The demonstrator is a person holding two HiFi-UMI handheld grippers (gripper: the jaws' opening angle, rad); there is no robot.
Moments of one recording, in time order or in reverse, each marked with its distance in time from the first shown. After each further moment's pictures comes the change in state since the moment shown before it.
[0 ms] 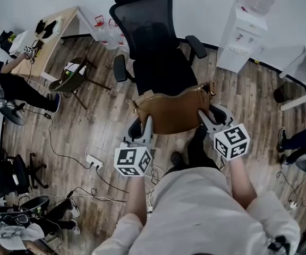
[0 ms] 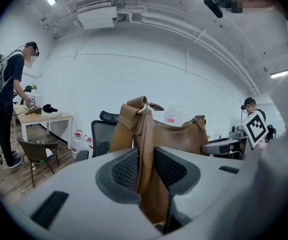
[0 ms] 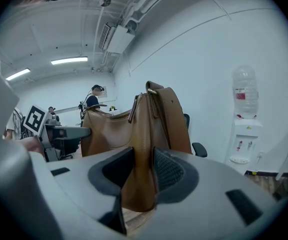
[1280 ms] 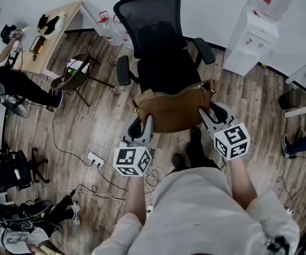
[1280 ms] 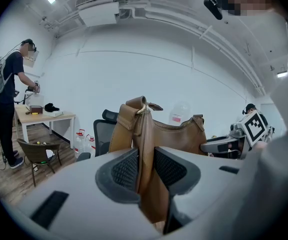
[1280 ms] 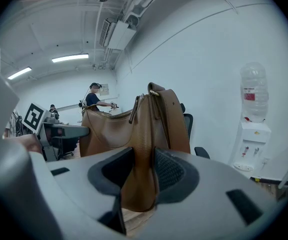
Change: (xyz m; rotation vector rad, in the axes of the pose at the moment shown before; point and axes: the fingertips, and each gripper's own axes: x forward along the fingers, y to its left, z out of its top) left arm 0.050 0.033 0.020 -0.016 0.025 0.039; right arm 0.062 -0.030 0.031 -0.027 0.032 0.034
